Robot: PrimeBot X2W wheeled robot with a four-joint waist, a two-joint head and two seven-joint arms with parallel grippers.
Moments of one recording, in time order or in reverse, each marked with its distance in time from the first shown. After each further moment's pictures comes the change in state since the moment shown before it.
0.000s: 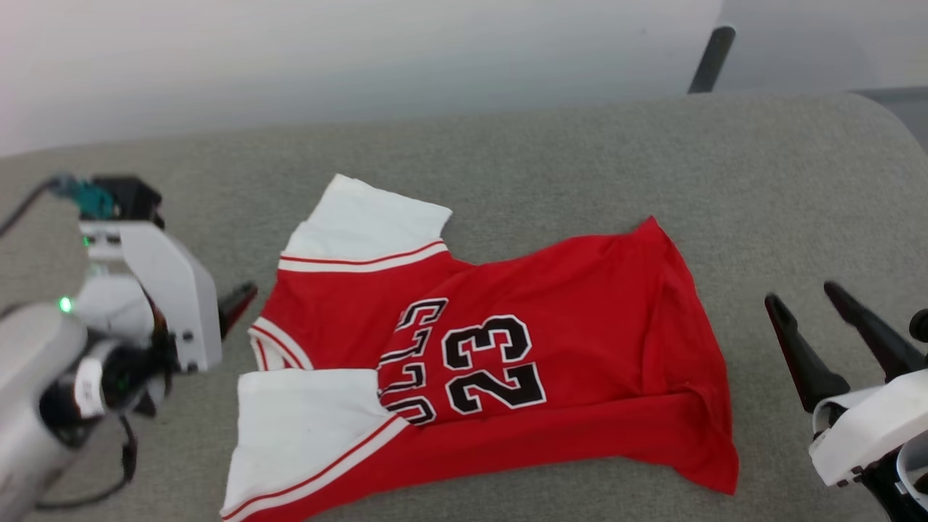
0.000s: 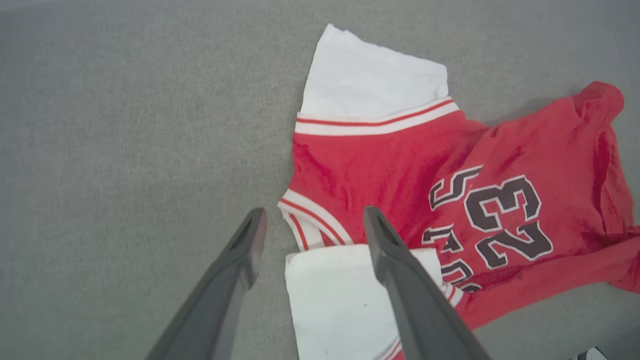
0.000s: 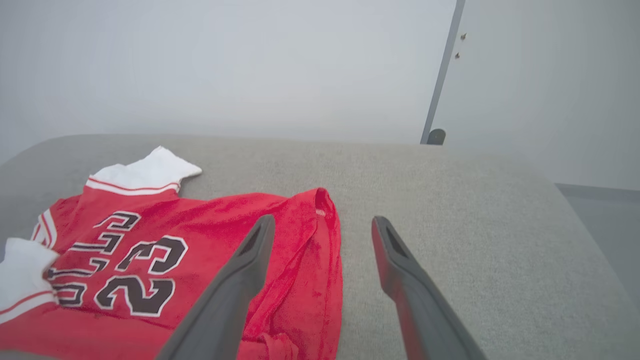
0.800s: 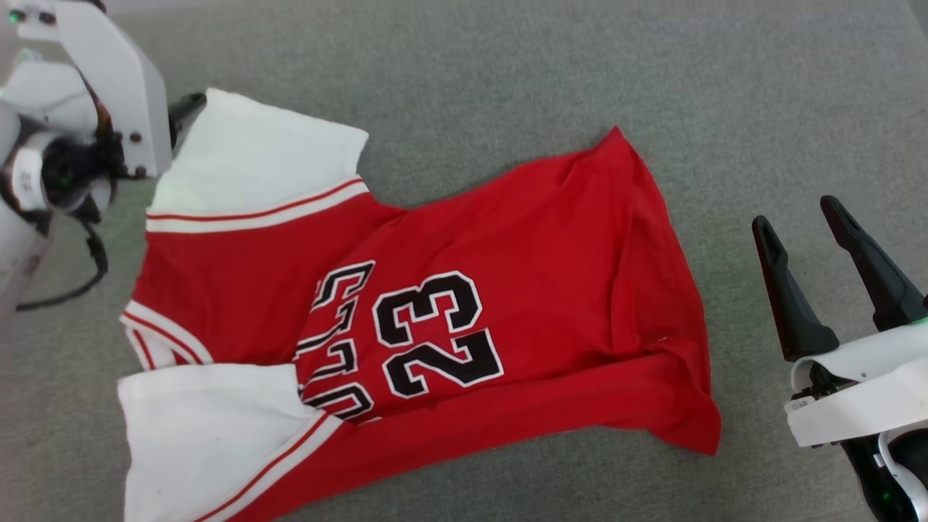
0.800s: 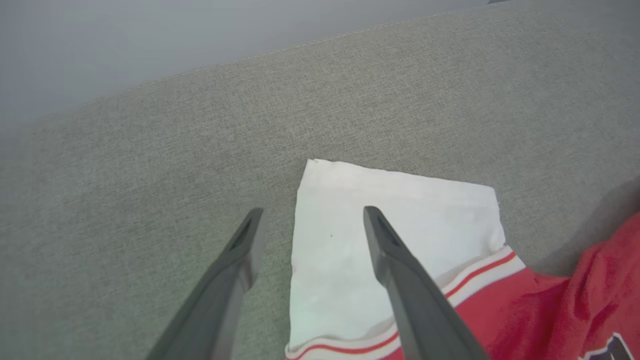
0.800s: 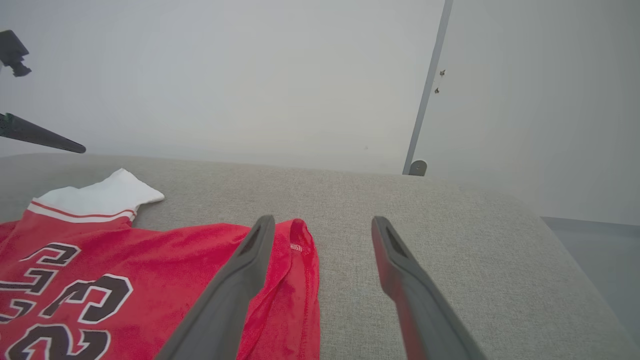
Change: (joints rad) left arm -0.455 -0.208 -0.031 0.538 0.162 -0.294 0.074; right arm -0.099 0.042 0.067 -0.061 -0.077 0.000 -0.253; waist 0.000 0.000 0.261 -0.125
